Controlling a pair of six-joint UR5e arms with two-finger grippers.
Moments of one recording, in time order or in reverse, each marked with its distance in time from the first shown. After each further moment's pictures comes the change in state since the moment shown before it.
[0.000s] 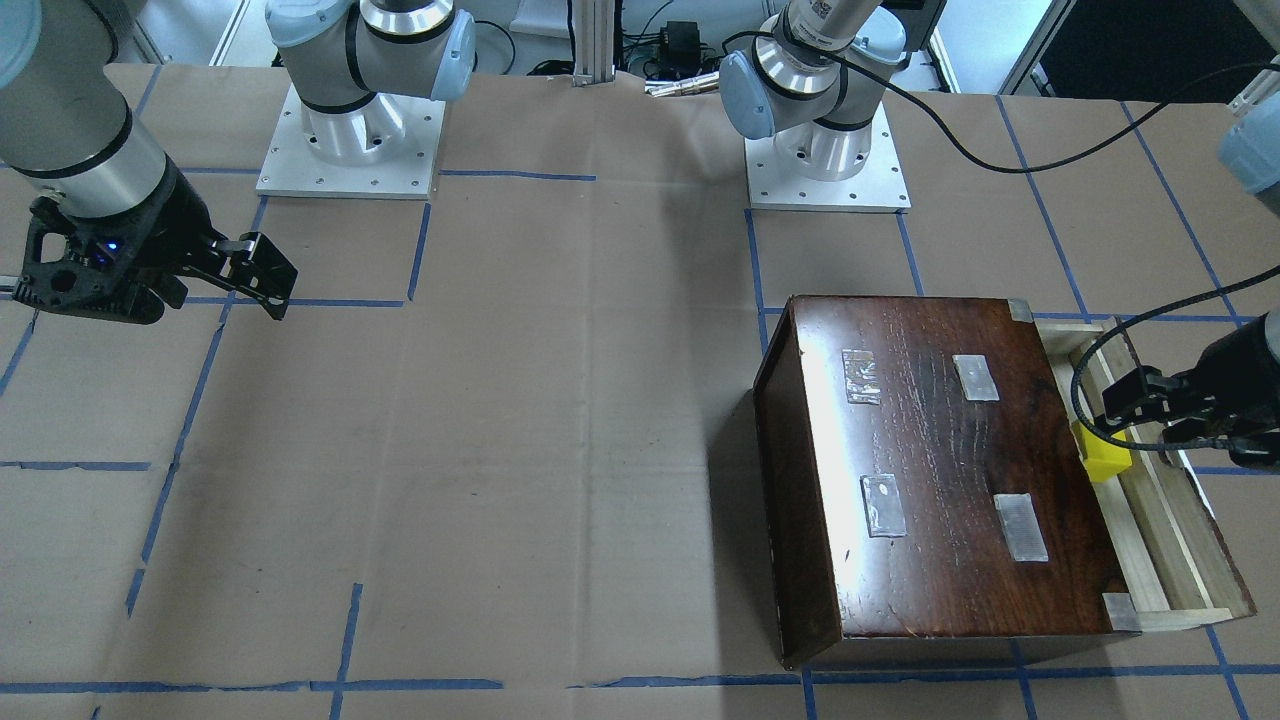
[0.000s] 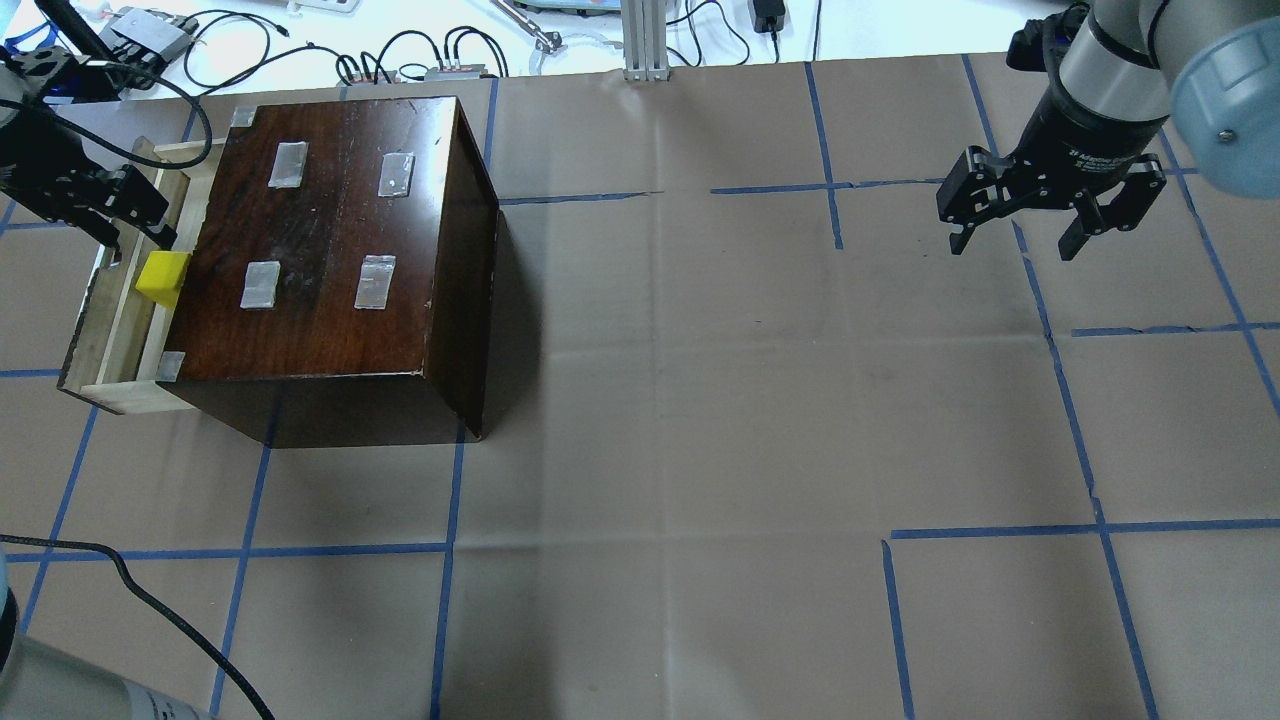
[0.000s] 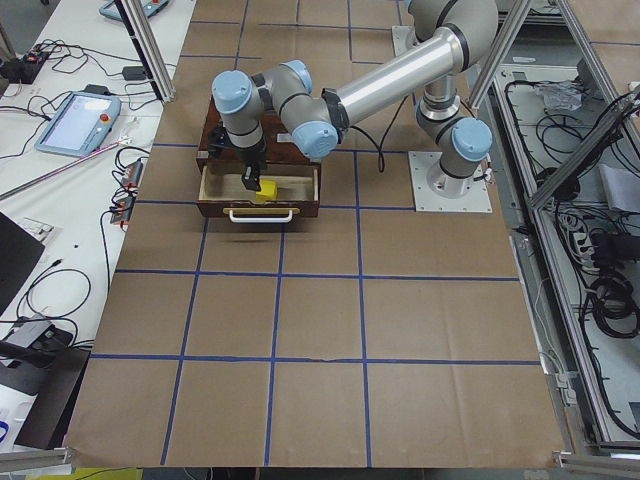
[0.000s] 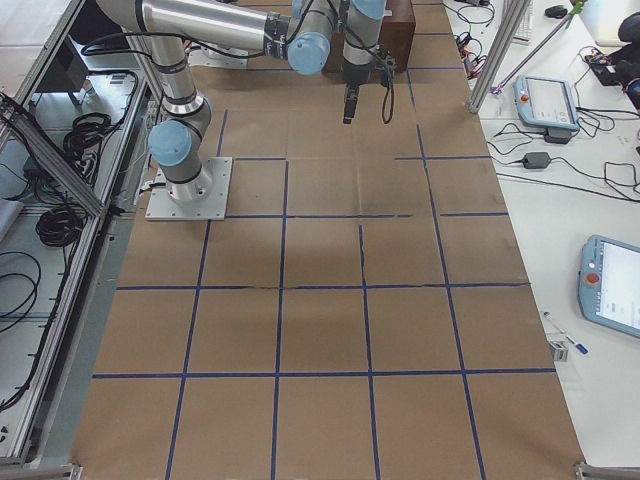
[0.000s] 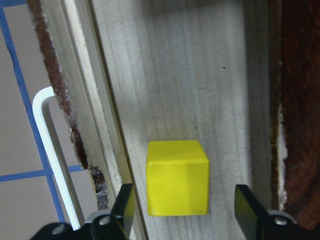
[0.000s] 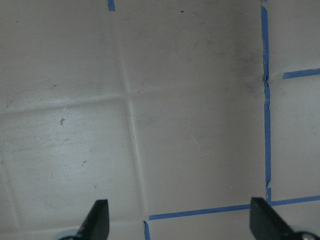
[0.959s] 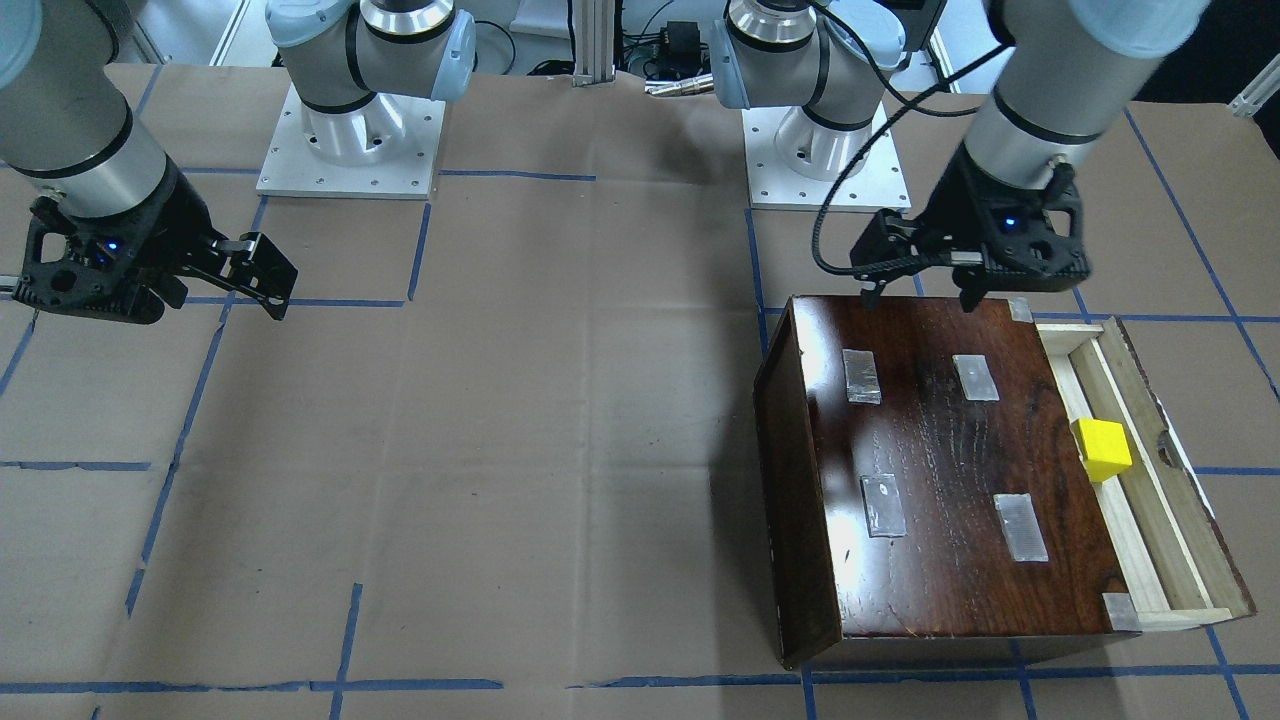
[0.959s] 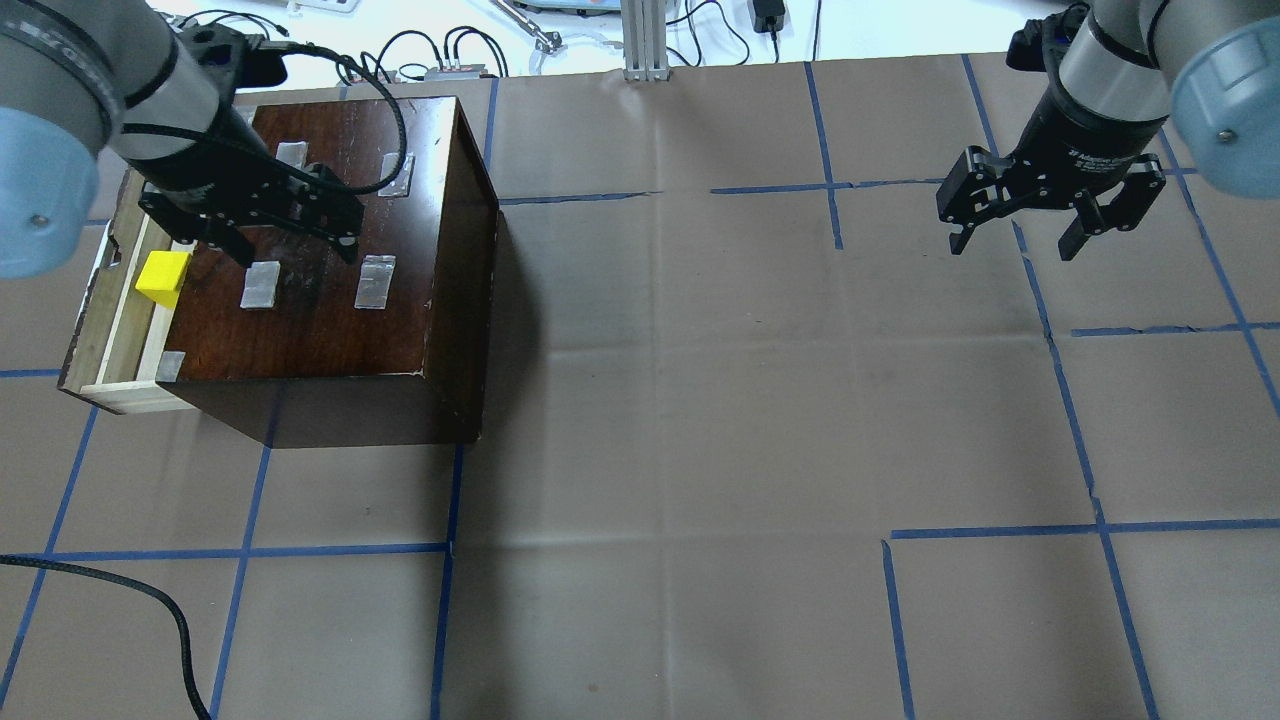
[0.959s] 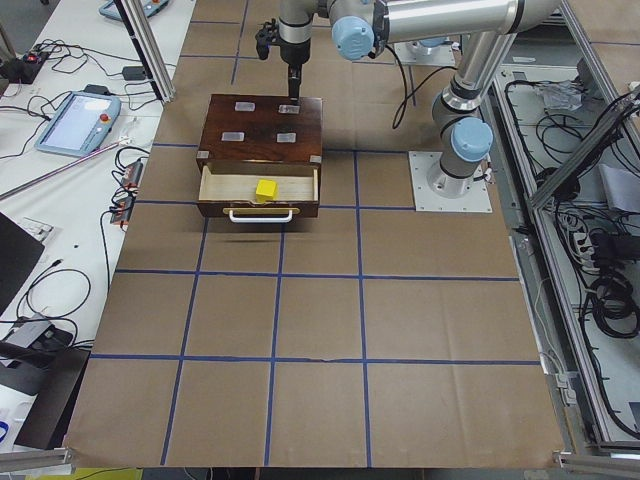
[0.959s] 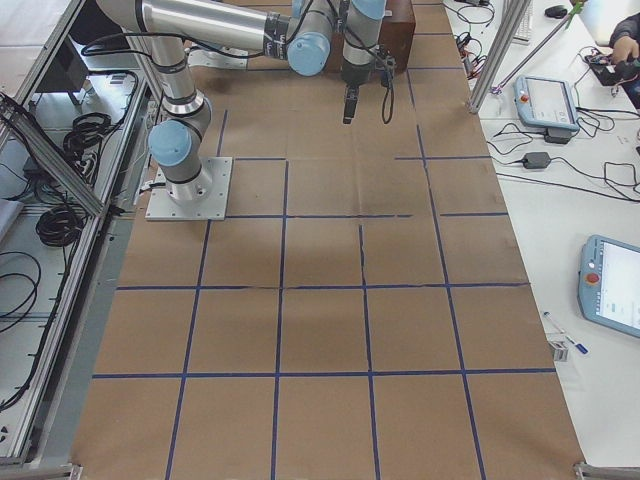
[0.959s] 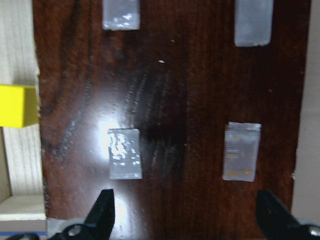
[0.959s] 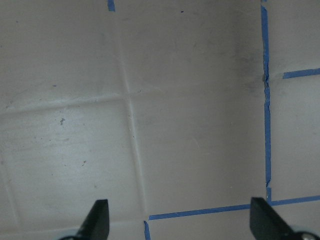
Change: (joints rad) left arm -0.419 0.327 -0.236 -0.008 0.039 -0.556; right arm 0.000 0.000 0.000 0.000 0.000 0.001
